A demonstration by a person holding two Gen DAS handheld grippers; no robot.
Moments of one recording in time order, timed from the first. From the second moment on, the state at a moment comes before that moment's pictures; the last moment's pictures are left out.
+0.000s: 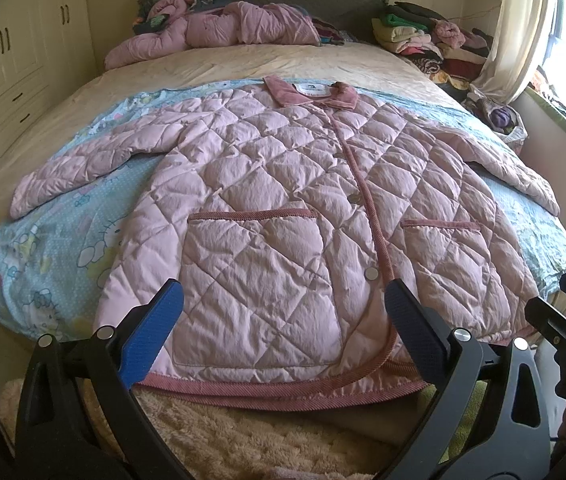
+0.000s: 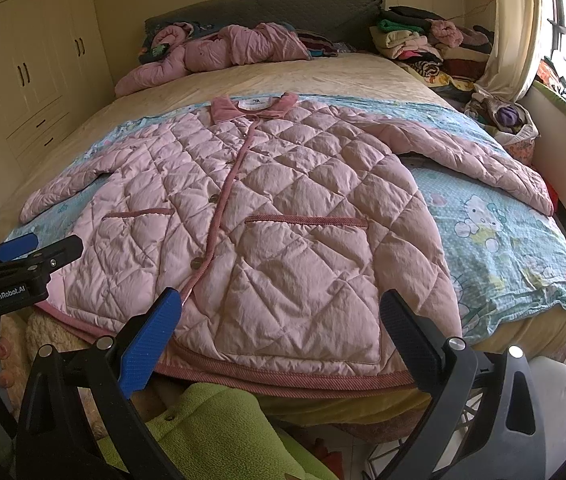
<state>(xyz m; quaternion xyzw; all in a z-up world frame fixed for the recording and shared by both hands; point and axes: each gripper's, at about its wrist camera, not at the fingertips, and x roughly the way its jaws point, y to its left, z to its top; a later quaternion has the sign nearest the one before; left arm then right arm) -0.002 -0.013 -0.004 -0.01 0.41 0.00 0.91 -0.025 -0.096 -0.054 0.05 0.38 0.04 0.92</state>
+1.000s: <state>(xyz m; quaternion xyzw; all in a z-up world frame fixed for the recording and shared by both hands) 0.053 0.002 0.022 -0.03 0.41 0.01 0.91 0.050 -0.094 -0.015 0.07 0.35 0.09 0.93</state>
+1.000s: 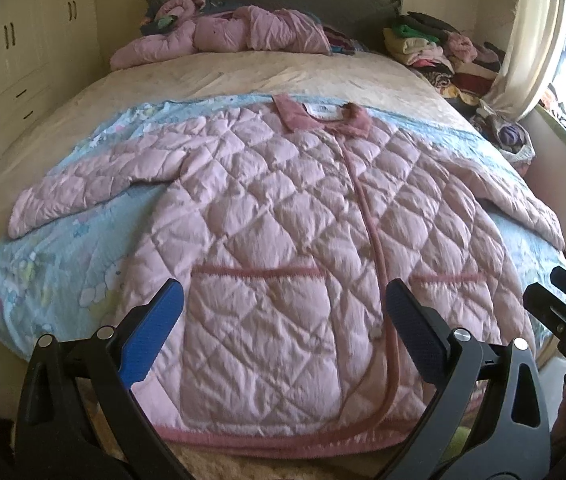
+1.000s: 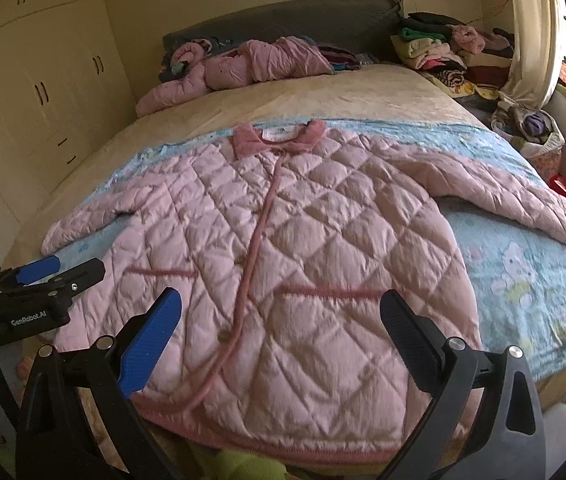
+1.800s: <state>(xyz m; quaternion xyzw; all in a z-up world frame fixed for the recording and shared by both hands) 0.174 0.016 0.109 -0.04 0.37 0.04 0.93 0.177 -0.117 0.078 0.15 0.29 0.11 0.94</state>
